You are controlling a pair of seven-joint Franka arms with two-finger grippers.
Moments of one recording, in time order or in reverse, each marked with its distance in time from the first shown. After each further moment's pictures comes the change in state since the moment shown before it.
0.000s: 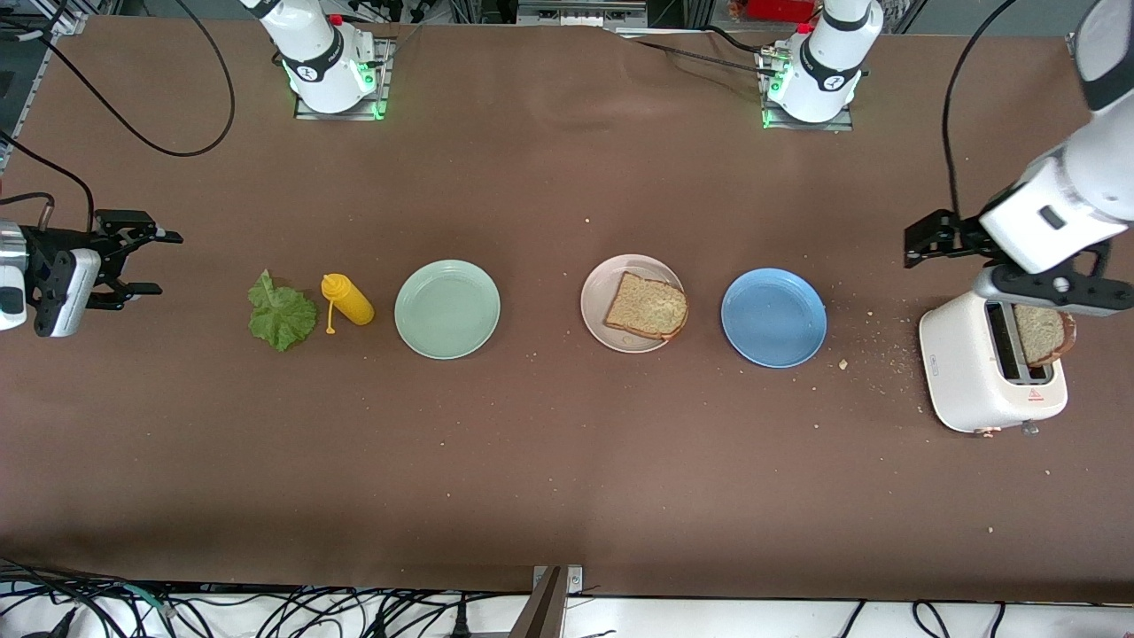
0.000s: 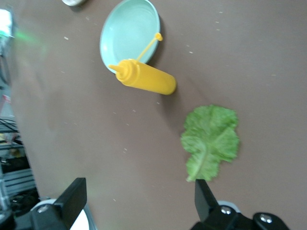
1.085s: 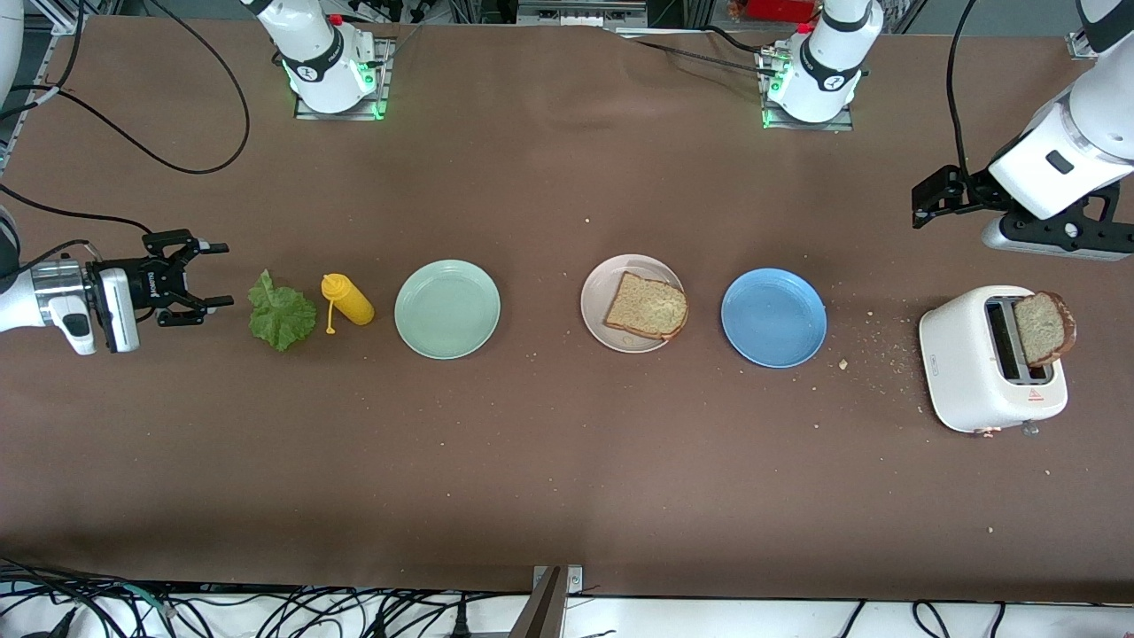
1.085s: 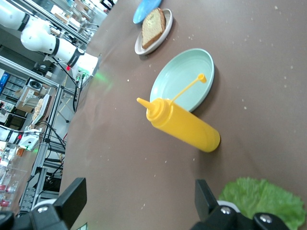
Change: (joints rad) left arm -0.037 -0.135 0.039 -0.159 -0.008 0.018 -0.004; right arm -0.050 0.201 0.002 0.000 0.296 -0.087 -0.325
